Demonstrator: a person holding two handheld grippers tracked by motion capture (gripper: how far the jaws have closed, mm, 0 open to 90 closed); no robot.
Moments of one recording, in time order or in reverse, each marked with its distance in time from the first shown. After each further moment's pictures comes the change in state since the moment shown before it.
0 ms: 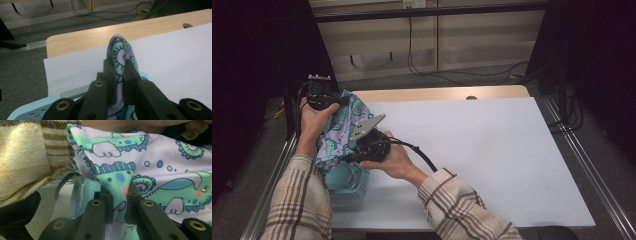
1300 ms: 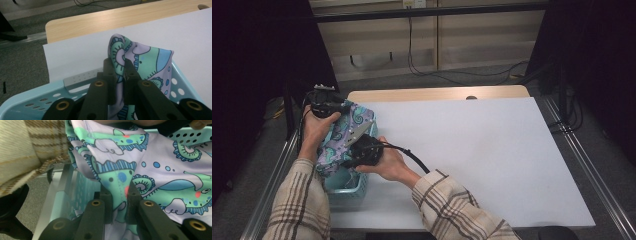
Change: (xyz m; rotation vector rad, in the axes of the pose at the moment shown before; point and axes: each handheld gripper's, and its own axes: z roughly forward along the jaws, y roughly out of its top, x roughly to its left) left arm 0.014 -0.027 0.023 0.058 0.012 0.014; right arm -0.007 -0.015 0.036 0.117 0.009 0.023
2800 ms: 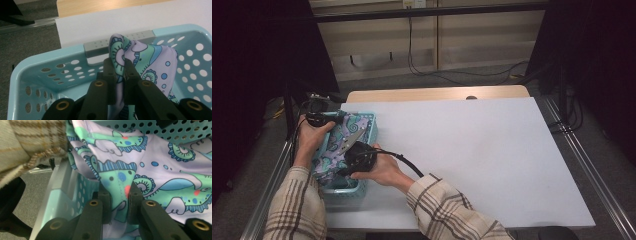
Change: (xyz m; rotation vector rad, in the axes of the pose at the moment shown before) left arm 0.017 -0.028 0.002 0.071 0.052 -0.042; right arm 0.003 -0.008 0.030 0.046 0.034 0.010
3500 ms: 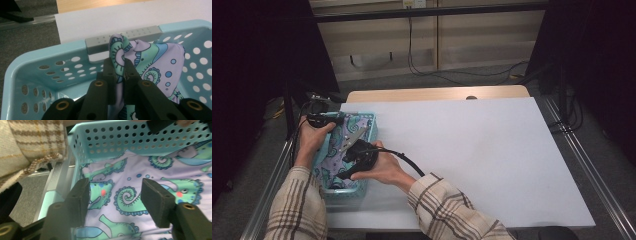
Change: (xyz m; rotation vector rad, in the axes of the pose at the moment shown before) left arm 0.005 -0.004 0.007 0.011 0.007 -0.017; right arm -0.004 0.000 -0.005 -0.026 -0.017 0.013
